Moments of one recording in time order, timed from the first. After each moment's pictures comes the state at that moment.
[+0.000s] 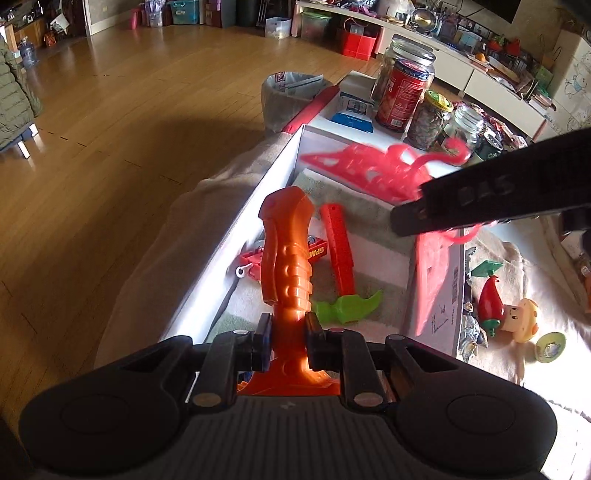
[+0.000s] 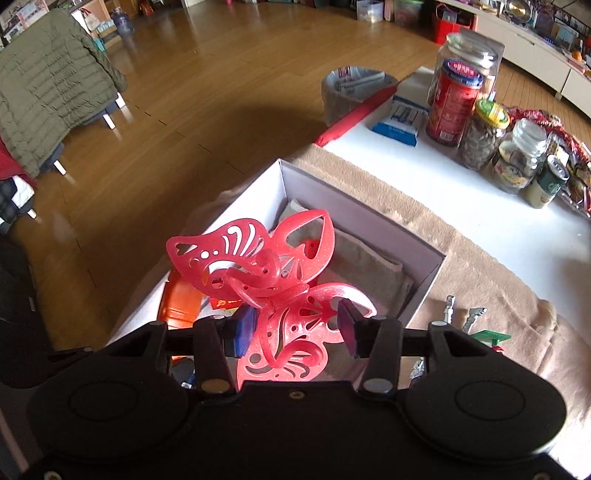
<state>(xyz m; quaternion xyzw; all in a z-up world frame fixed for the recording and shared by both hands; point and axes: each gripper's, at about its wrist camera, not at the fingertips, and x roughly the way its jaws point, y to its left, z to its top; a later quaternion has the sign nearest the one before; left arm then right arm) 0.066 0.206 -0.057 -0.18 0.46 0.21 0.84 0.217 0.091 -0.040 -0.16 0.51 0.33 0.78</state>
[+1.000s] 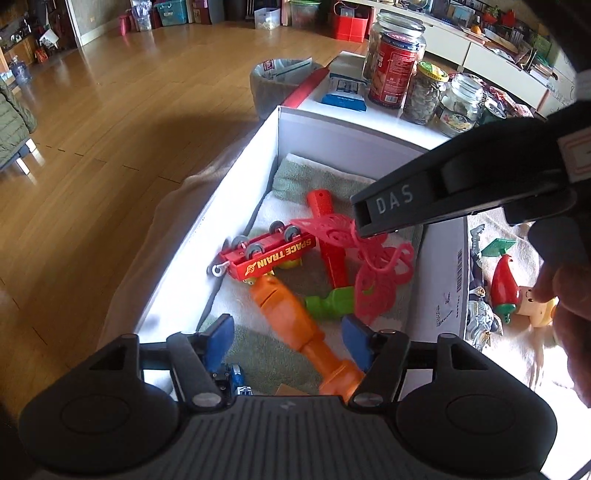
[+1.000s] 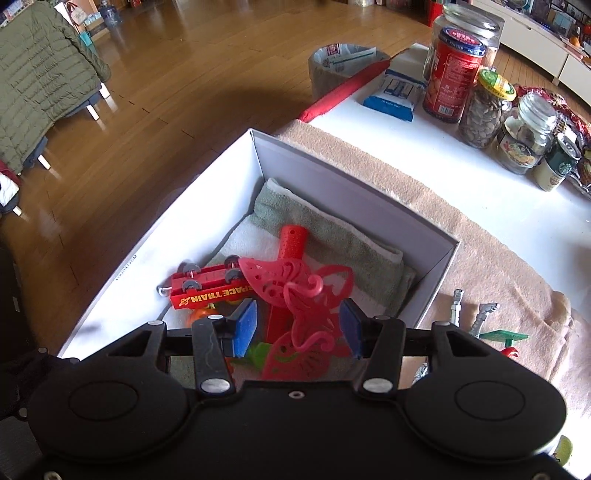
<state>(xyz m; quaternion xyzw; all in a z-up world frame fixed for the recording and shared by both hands) 0.093 0.188 -0.070 -0.14 0.49 0.22 0.83 0.233 0.090 -0.070 -0.15 0.52 0.32 0.78</state>
